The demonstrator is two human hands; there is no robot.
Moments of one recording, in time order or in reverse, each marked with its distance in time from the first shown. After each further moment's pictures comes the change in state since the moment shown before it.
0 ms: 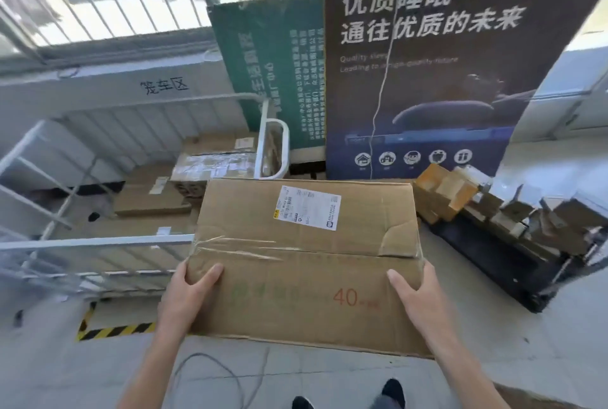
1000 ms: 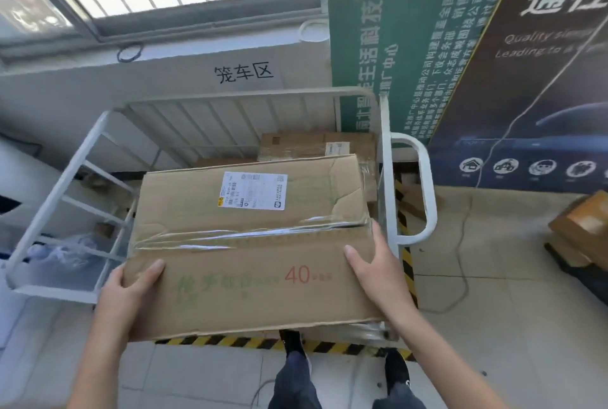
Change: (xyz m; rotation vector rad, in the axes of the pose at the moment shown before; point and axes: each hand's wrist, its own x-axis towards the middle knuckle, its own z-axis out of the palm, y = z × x) left_hand 0.400 -0.036 -0.289 -0.079 0.211 -0.236; right_hand 0.163 -0.309 0.440 -0.016 -0.351 -0.184
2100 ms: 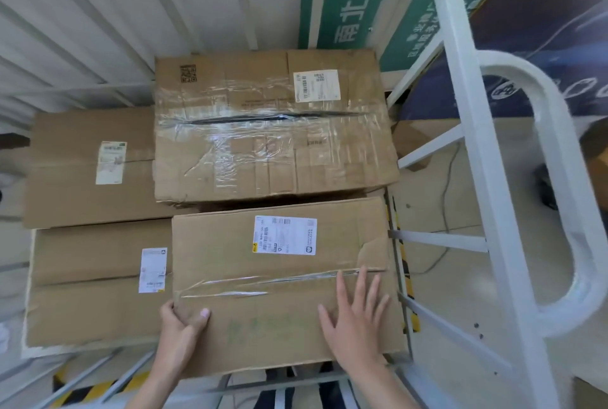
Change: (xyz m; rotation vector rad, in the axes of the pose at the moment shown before) left_hand 0.301 -0.228 0.336 0.195 -0.423 -0.315; right_hand 0.237 0.270 0.235 -0.925 0.009 0.342
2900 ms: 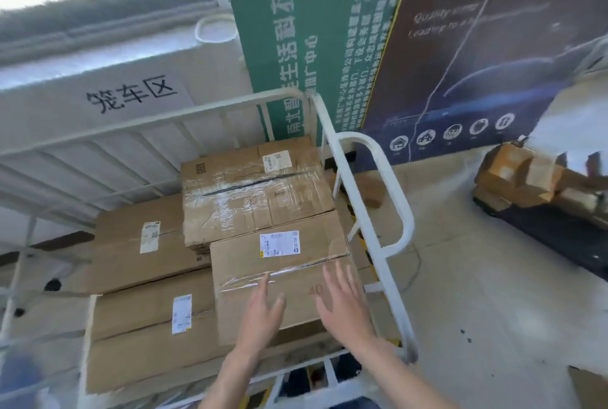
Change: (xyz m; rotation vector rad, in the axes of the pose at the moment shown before) left_hand -0.297 0.139 0.038 0.522 -0.138 0.676; right_hand -0.150 0.043 -0.182 0.386 0.081 -0.190
